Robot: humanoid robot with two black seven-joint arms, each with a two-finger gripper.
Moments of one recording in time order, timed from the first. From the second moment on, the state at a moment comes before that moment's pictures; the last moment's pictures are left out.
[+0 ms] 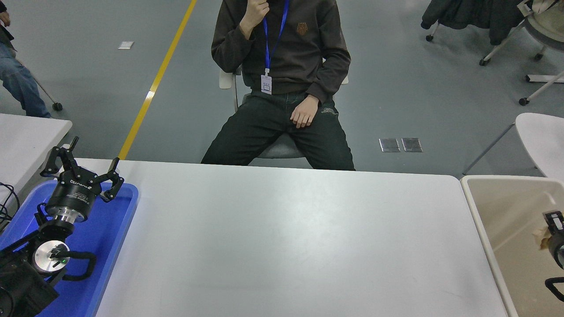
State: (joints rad) left arm -0.56 0.46 -0.60 -0.39 -0.23 -0.70 -0.59; right arm 0.62 -0.44 0.31 0.08 -0.51 -0.12 0.13
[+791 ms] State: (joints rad) left arm -0.56 0.46 -0.60 -0.39 -0.23 -0.70 -0.59; right arm 0.59 -0.53 0.79 0.30 -0.40 -0.11 0.14
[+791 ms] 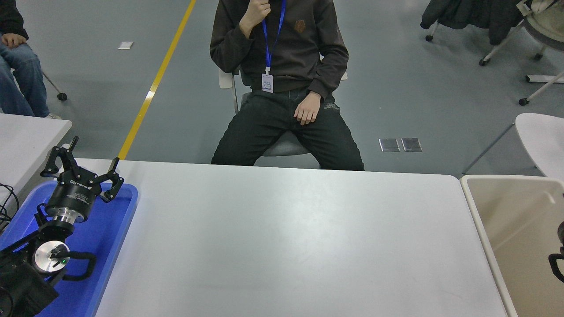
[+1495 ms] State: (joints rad) left arm -0.56 0.46 -0.60 -0.39 -0.23 -0.70 -0.59; right arm 0.37 -0.49 1.16 0.90 -0.31 0.00 0.24
